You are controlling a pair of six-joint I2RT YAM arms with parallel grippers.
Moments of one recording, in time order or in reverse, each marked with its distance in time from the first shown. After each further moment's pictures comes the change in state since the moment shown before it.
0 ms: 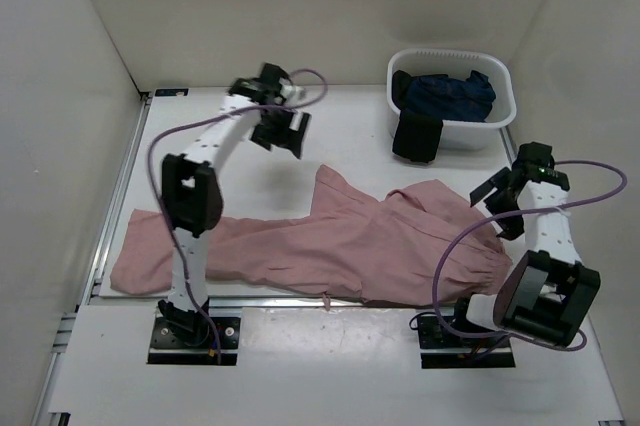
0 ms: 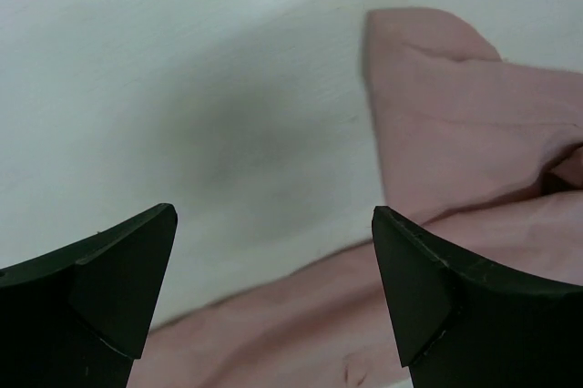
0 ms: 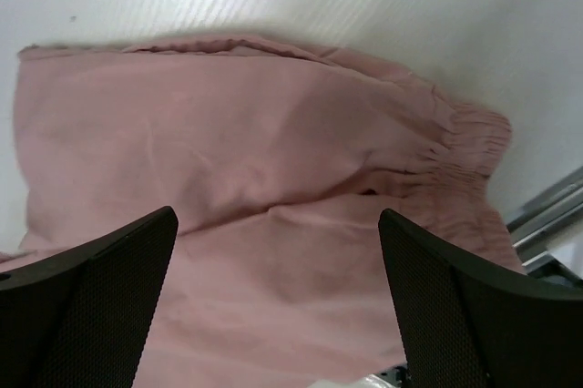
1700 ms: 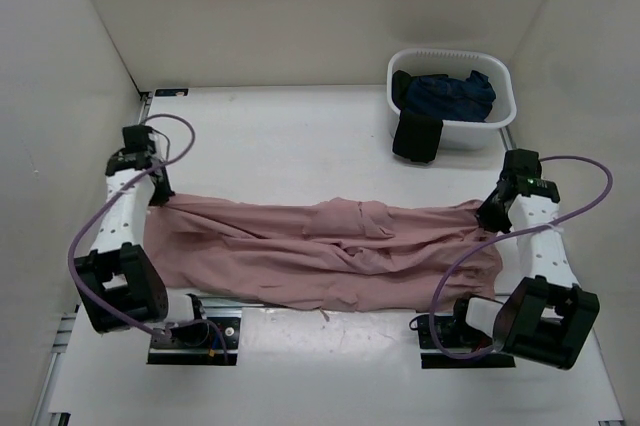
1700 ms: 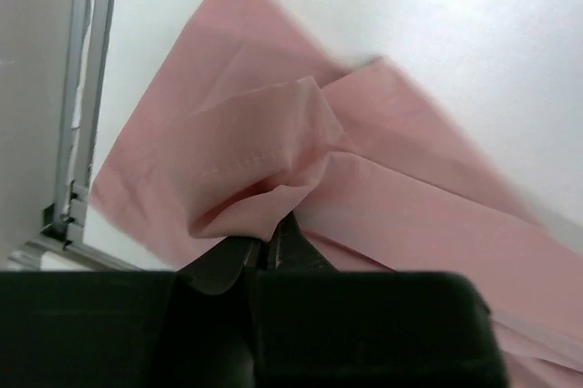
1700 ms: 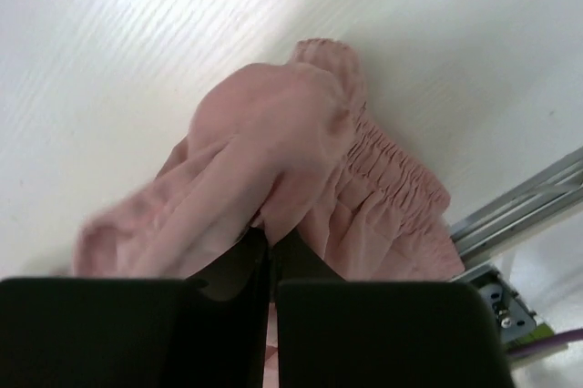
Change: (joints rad) left arm 0.531 -0.715 -0.956 0.288 -0.412 -0.013; right arm 0.086 -0.101 -0.104 0.041 0.092 -0.124
